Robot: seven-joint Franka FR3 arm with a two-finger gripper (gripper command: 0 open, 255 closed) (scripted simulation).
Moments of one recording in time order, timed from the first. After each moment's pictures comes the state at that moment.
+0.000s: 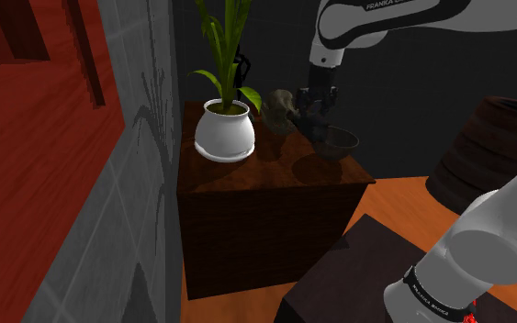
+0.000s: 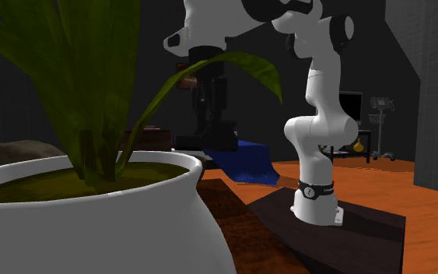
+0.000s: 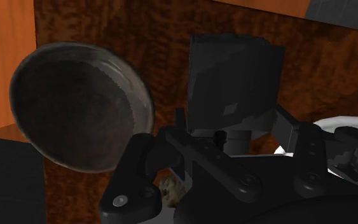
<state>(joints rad) -0.12 -0.18 0.00 -2.05 -0.03 1.84 0.21</state>
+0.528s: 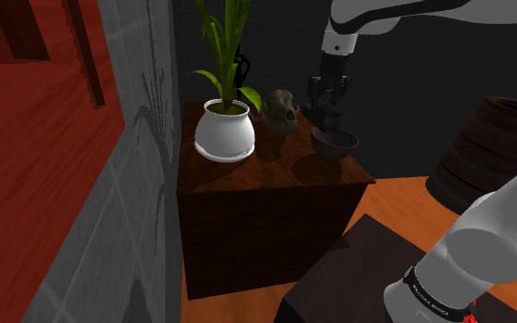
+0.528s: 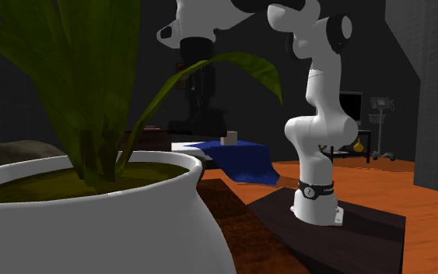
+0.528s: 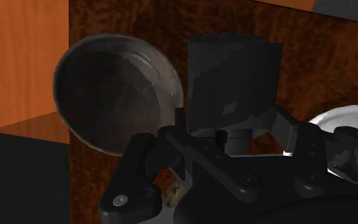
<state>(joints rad) -0.15 -0.18 -0.05 -1.98 -0.04 1.76 0.13</state>
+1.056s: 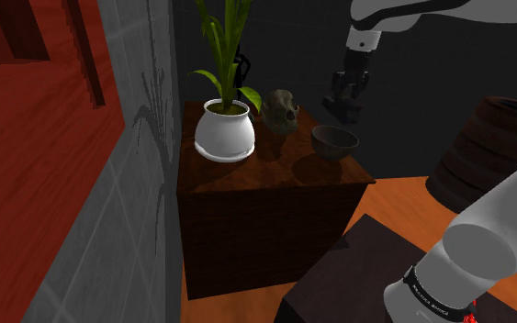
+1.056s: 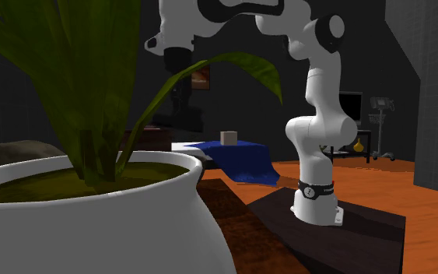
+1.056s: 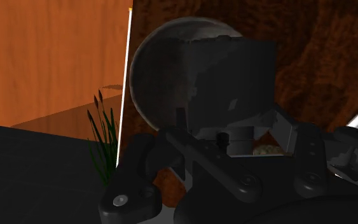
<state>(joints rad) -0.23 -0.14 -0.16 -1.90 -0.06 1.74 -0.06</state>
